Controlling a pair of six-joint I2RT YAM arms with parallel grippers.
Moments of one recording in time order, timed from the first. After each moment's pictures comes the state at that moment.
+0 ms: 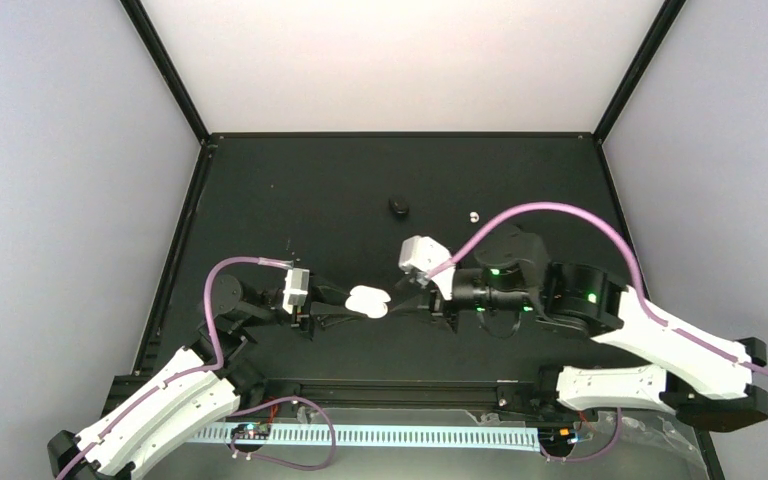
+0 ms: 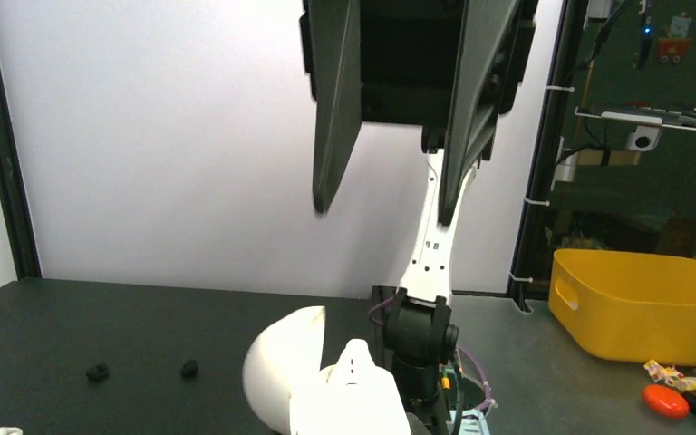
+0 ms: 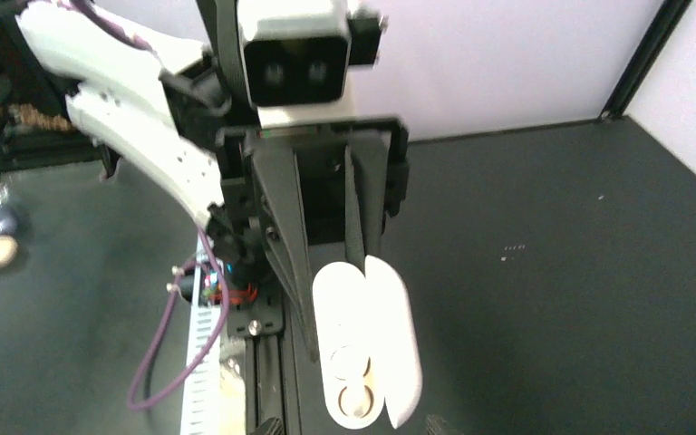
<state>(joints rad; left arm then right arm) -0.68 0.53 0.43 0.34 0.84 -0.25 1.22 1.05 1.35 -0.73 -0.18 -0.04</state>
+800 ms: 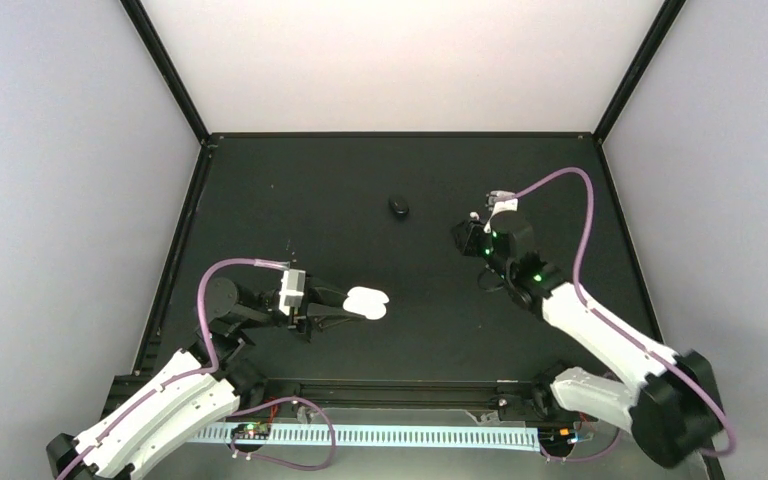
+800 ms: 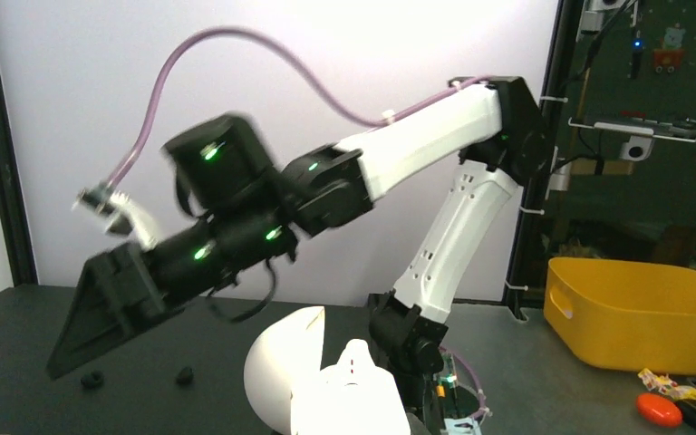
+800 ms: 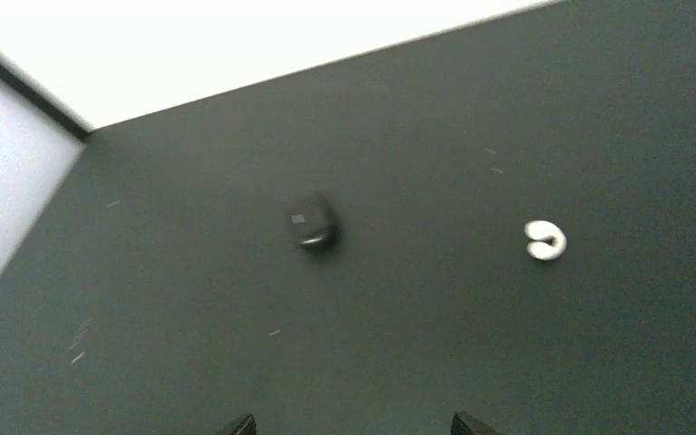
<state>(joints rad) -0.69 0.51 0.43 0.34 0.84 -0.27 0.58 1.01 0.69 -0.10 0.16 0.52</state>
